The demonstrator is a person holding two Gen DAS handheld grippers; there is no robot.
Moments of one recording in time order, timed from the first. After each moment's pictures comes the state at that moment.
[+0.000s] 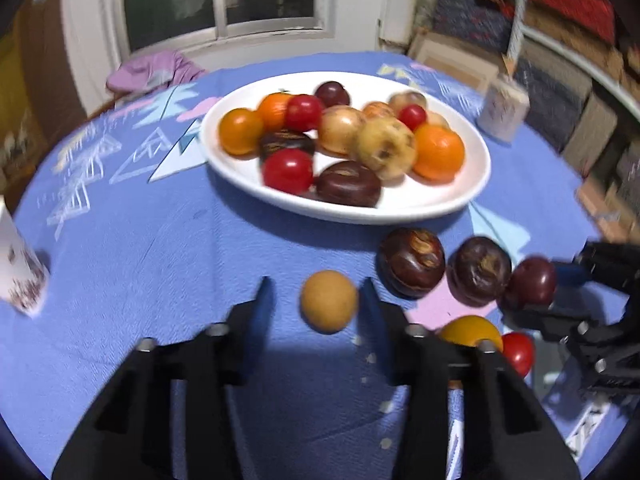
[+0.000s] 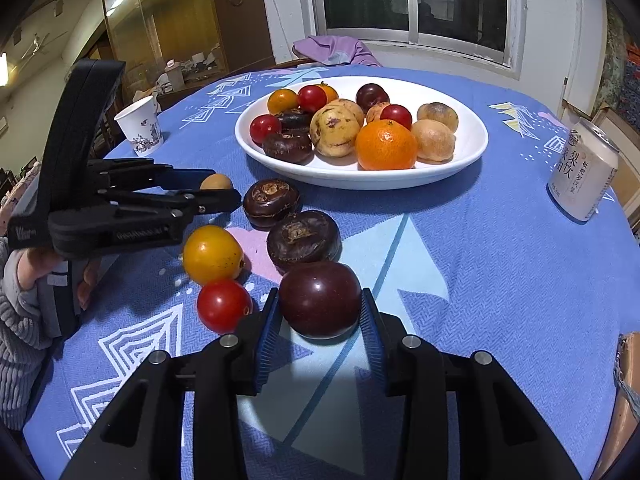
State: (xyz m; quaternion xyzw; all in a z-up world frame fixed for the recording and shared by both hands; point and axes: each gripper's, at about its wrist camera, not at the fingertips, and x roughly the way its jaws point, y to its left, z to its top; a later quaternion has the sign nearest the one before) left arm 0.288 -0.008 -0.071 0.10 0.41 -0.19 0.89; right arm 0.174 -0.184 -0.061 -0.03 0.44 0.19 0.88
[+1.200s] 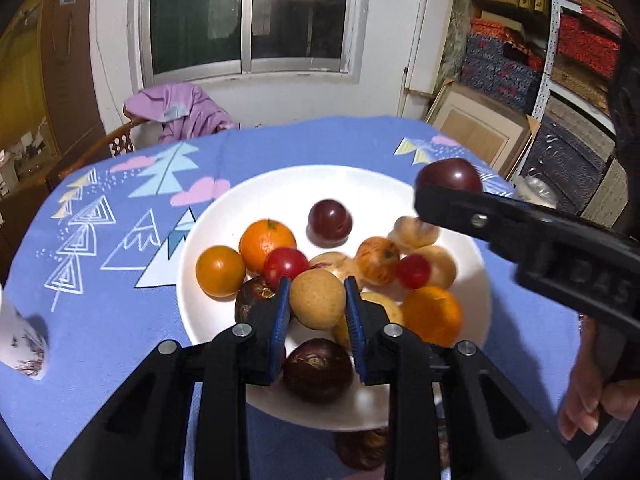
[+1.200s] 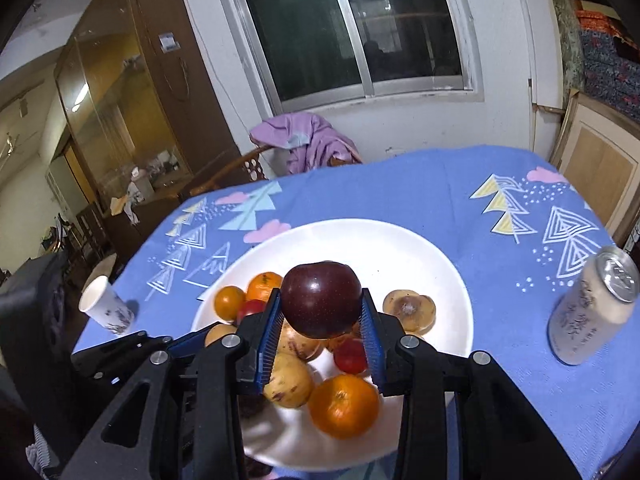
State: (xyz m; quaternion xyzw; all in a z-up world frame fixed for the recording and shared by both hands) left arm 0.363 -0.047 -0.024 0.03 0.37 -0.15 0.92; right arm 0.327 -0.202 0.005 0.09 0.36 0.14 0.92
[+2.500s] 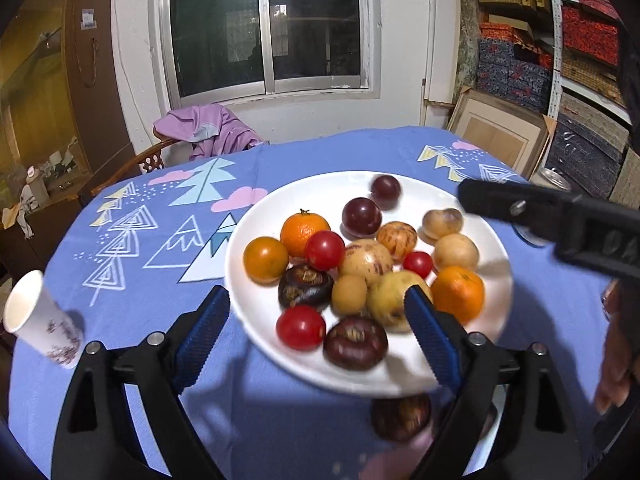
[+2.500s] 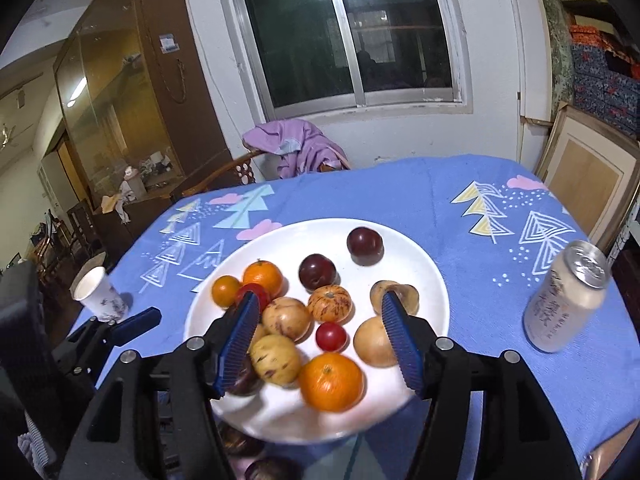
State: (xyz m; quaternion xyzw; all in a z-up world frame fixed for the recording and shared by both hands) left arm 0.321 -0.032 -0.017 0.06 0.33 -0.10 0.94; right arm 0.281 -0.205 0.022 0.07 0.33 0.12 0.93
